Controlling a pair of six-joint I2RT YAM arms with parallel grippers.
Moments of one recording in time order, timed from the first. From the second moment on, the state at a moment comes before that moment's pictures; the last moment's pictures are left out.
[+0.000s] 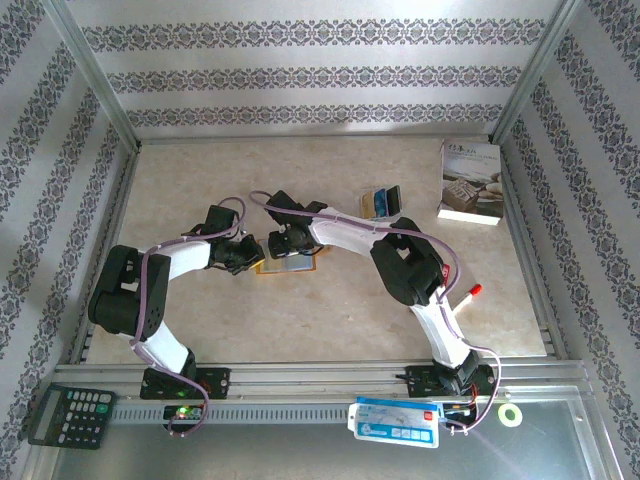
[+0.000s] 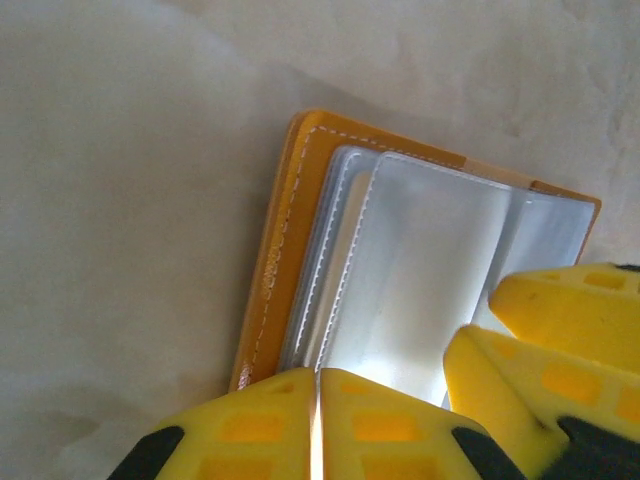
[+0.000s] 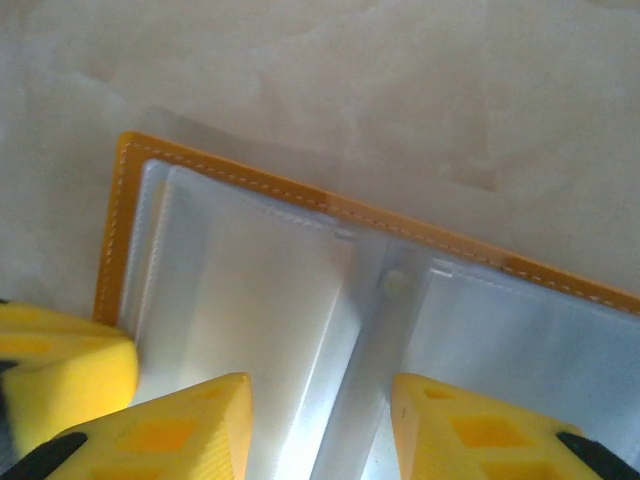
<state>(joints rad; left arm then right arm) -0.19 1.64 0.77 -0.20 0.45 -0.71 0.82 2.23 1.72 -0.65 -0.08 0.52</state>
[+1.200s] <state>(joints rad) -0.20 1.62 0.76 -0.18 0.54 -0.76 0.79 2.22 1.65 -0.59 -0.12 0.50</state>
